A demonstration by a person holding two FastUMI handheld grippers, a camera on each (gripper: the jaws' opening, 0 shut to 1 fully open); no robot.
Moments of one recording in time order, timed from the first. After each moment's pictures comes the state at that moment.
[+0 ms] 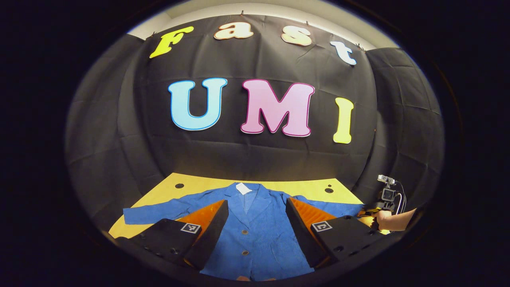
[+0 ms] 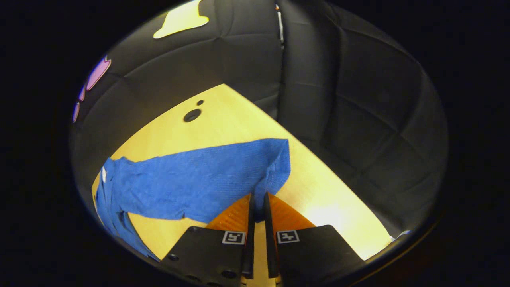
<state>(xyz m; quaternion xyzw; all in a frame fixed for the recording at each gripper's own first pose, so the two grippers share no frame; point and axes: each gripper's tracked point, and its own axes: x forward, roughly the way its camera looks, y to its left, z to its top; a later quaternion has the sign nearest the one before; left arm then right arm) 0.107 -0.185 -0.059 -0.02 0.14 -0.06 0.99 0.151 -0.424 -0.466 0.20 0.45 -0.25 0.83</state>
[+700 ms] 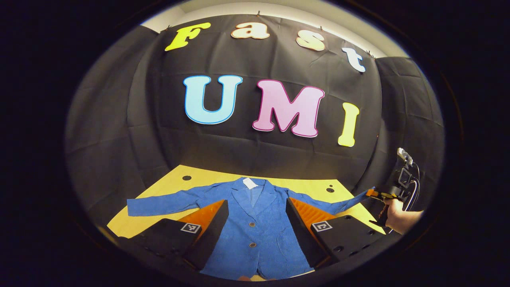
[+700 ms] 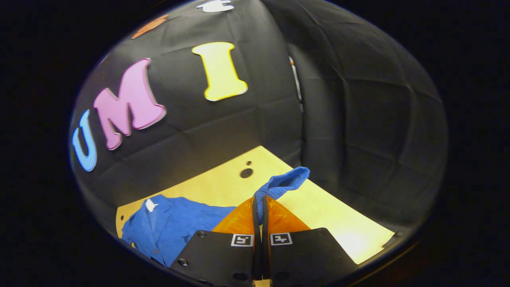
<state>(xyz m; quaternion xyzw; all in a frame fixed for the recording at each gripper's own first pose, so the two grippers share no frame) 0.072 -0.138 -0.062 -0.06 0.14 -0.06 0.99 0.175 -0.334 -0.261 0.19 0.25 -0.20 0.93</state>
